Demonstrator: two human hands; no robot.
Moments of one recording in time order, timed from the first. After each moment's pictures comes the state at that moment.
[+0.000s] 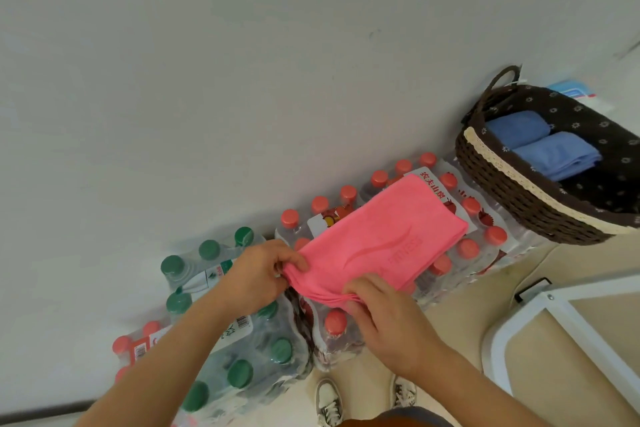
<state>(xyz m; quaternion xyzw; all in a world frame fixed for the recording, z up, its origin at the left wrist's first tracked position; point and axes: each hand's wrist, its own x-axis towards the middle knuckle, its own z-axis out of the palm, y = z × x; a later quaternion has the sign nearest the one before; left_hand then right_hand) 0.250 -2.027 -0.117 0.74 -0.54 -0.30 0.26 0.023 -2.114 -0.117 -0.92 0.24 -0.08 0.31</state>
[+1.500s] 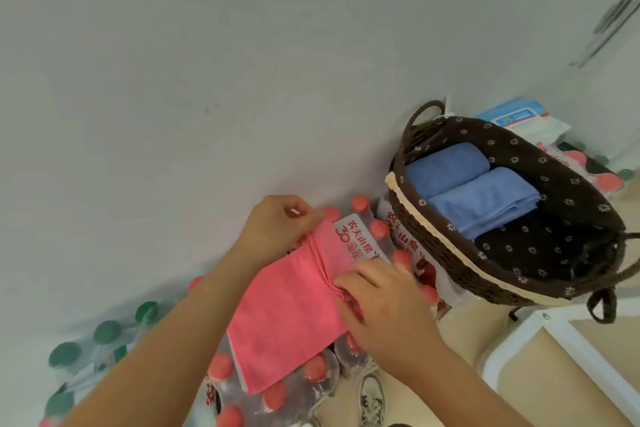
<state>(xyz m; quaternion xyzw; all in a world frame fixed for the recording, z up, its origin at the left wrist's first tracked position) 0.180 -2.255 -0.066 0.78 -0.35 -0.34 0.39 -0.025 -2.271 -0.084 -0.93 0.25 -0.22 0.18</state>
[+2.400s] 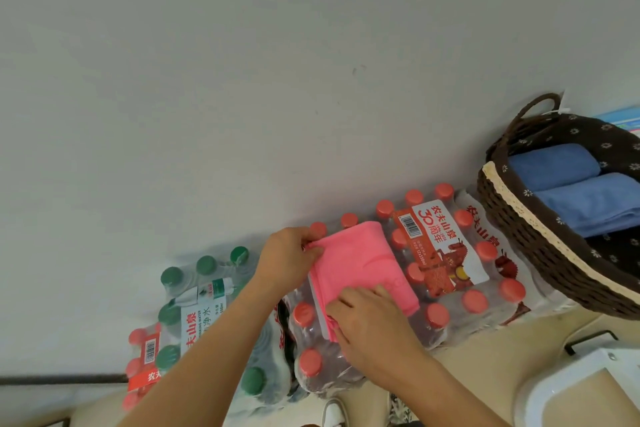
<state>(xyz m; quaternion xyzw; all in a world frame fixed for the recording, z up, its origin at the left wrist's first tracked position) 0.216 -2.124 -0.106 0.88 -0.36 -0.20 0.22 0.042 -2.171 -0.127 -0.98 0.13 -0.01 0.15</state>
